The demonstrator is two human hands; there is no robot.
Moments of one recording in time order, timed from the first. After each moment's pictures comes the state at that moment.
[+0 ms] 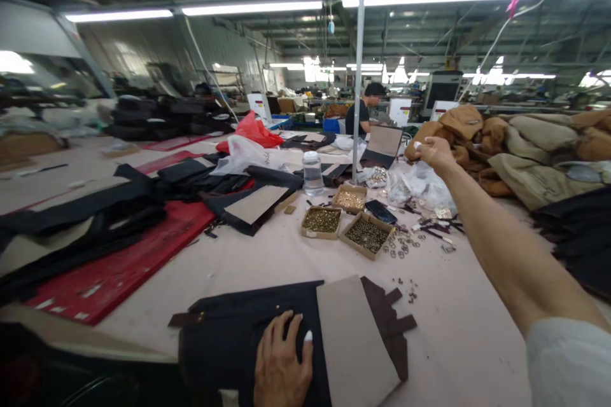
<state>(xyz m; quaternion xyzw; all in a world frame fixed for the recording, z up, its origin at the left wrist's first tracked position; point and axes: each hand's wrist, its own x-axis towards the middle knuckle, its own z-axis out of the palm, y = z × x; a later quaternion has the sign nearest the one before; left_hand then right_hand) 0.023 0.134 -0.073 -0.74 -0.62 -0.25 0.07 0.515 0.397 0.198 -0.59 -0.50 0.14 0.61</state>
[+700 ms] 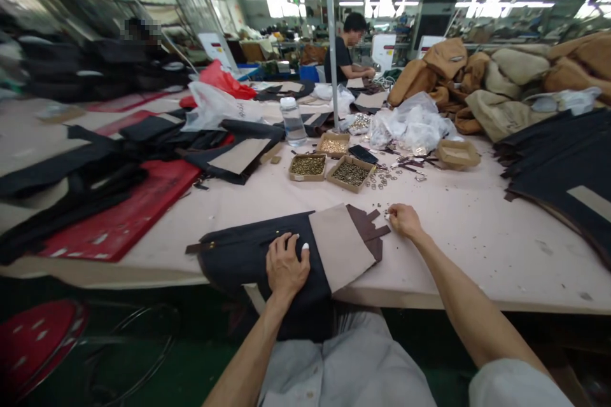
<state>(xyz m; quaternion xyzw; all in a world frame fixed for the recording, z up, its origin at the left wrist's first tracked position) 0.046 0.117 -0.065 -0.76 -0.59 -0.28 0.01 0.459 0.136 -0.111 -0.76 -0.60 0.10 0.22</state>
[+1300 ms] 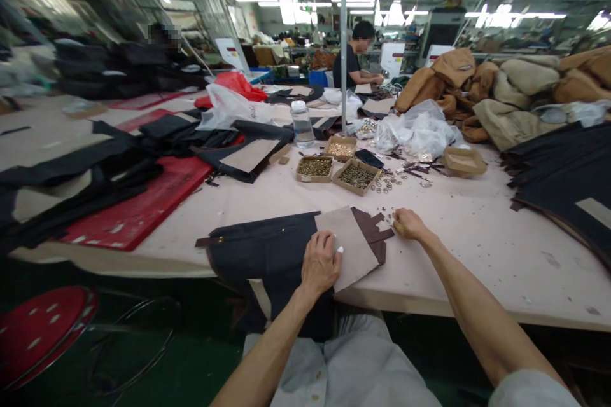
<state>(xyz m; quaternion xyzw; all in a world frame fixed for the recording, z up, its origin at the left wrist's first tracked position) 0.097 0.097 -0.058 -0.84 -0.46 -0.27 -0.06 0.459 0.137 -0.097 -0.73 -0.66 0.14 0.10</state>
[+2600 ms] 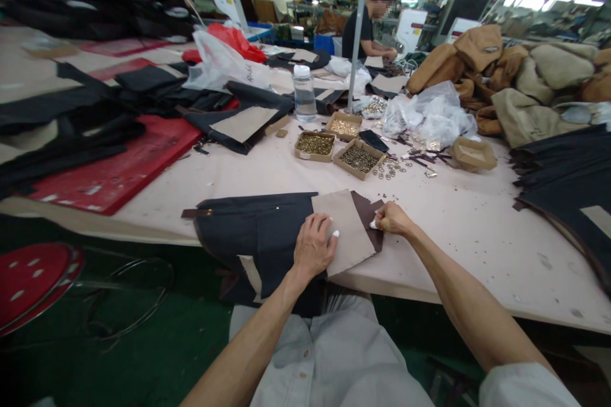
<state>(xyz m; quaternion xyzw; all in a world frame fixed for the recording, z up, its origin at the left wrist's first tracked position) 0.098 0.106 -0.067 -0.83 -0.47 -0.27 -0.10 0.400 0.134 -0.079 -0.68 -0.61 0.39 0.15</state>
